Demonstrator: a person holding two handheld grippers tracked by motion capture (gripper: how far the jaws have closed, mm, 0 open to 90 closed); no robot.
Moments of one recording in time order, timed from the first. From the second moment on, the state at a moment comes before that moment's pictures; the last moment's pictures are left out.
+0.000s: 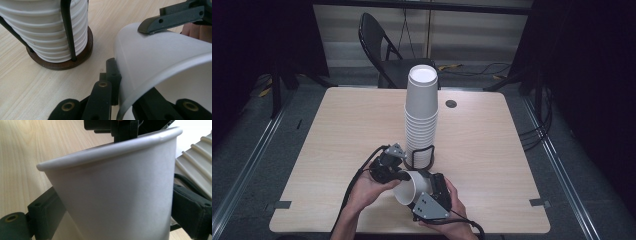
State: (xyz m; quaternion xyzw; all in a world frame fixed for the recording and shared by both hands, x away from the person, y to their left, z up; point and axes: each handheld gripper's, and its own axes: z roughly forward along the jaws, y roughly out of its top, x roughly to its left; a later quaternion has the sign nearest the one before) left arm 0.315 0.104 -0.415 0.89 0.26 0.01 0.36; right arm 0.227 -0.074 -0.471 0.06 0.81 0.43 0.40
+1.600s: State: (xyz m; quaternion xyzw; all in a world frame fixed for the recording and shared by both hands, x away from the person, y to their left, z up) left arm 0.305 0.103 -0.431 0.85 0.27 0.03 0.45; right arm 0.231 -0.070 -0.459 0.08 0.80 0.46 0.38
